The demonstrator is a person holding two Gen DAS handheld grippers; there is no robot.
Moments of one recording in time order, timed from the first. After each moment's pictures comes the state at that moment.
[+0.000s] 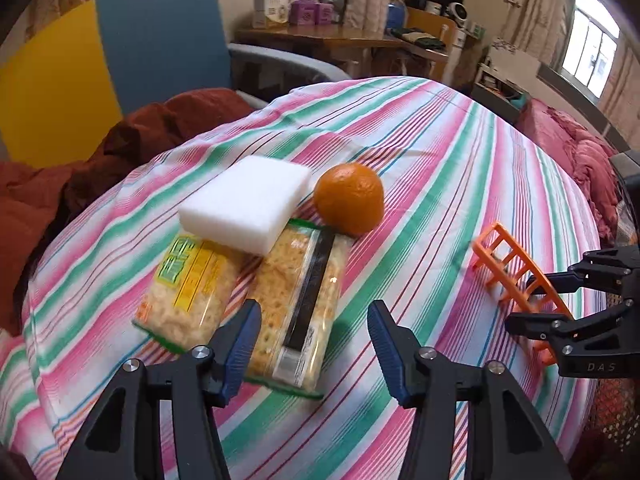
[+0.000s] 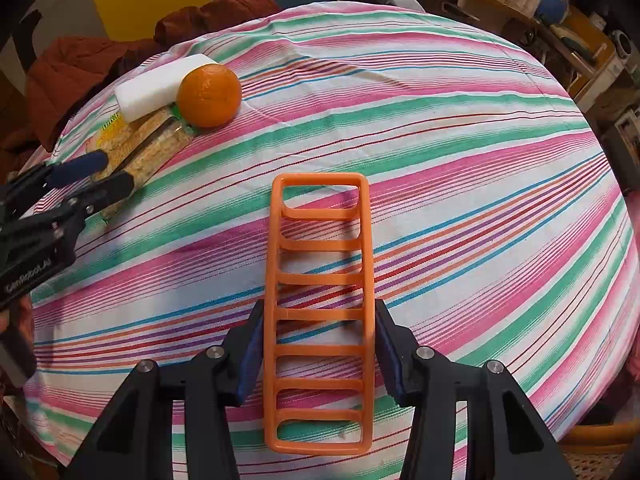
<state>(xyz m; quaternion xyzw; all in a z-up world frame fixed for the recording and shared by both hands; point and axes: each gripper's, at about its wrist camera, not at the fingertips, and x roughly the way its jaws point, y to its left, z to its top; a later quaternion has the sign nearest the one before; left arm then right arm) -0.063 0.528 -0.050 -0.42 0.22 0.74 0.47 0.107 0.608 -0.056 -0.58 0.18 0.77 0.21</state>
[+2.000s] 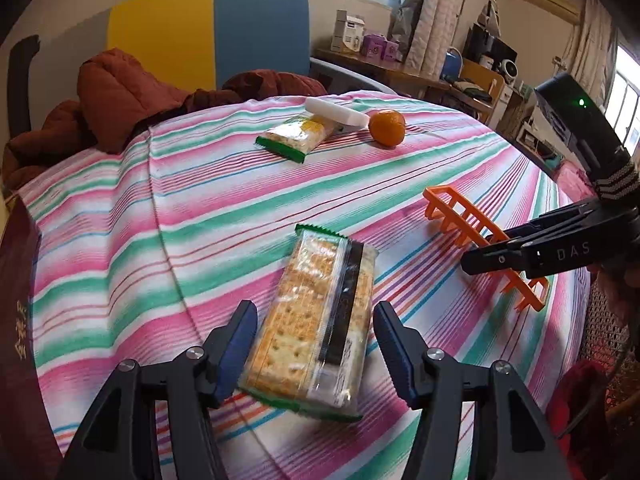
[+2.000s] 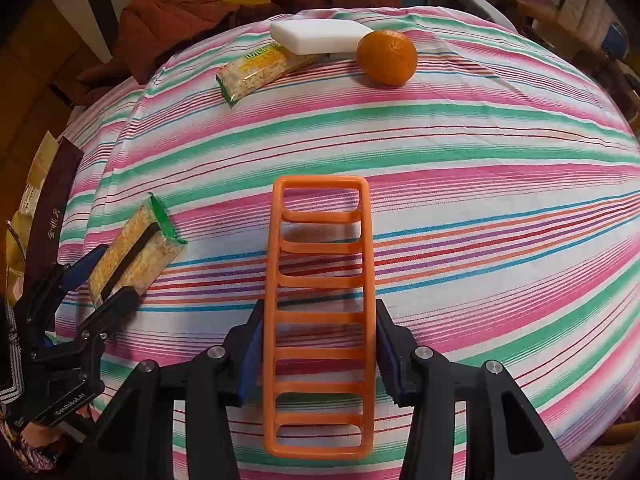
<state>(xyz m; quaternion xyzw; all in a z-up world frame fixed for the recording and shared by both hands) 0.026 0.365 -0.059 -0.41 0.13 0.82 0.39 0.127 0.553 -0.050 -0.58 0.16 0.79 0.10</state>
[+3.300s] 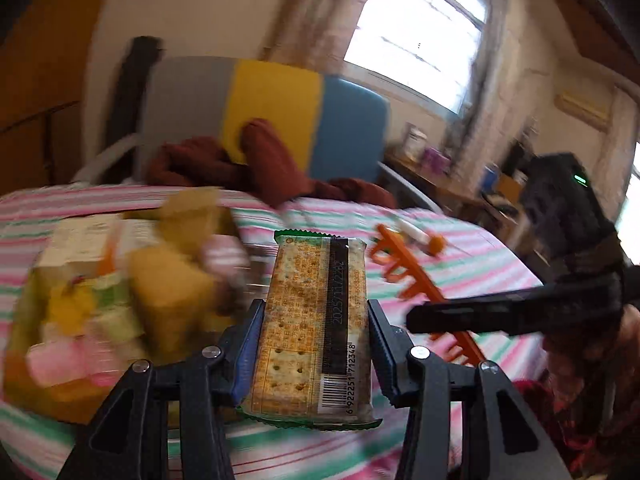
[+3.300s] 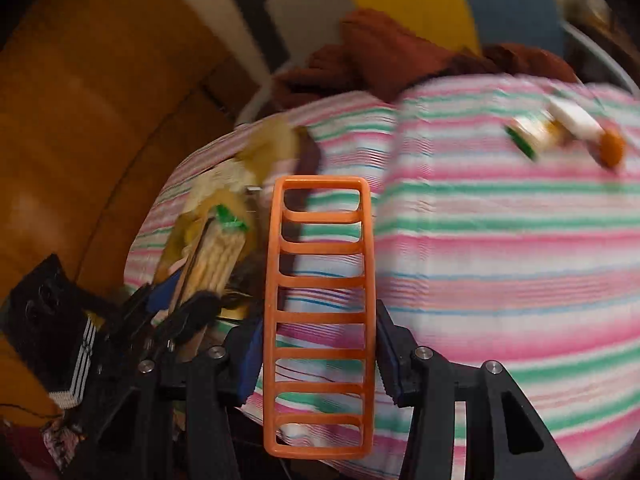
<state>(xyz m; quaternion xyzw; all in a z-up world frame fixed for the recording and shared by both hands) 0.050 0.117 0.036 -0.31 -0.05 0.90 0.30 0.088 0.348 0.037 -0.46 0.19 0.86 -0.13</state>
